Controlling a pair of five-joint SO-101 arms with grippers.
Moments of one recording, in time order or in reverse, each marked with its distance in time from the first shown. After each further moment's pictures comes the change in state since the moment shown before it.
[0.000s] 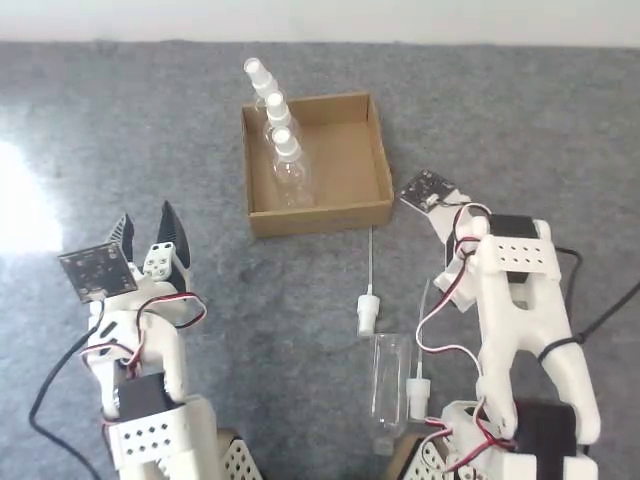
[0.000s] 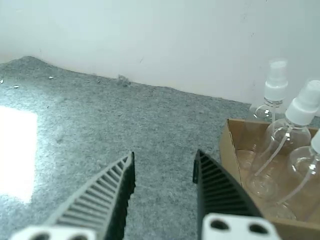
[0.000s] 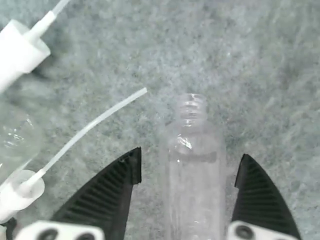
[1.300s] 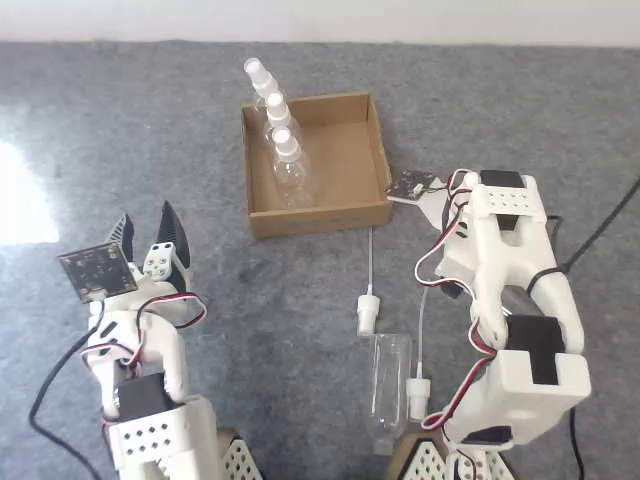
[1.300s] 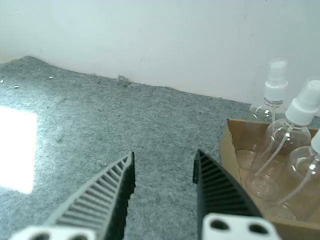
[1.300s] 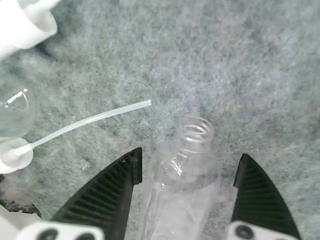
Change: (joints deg) left arm 0.0 0.0 0.0 0.0 0.0; right arm 0.1 24.7 -21.1 10.4 13.6
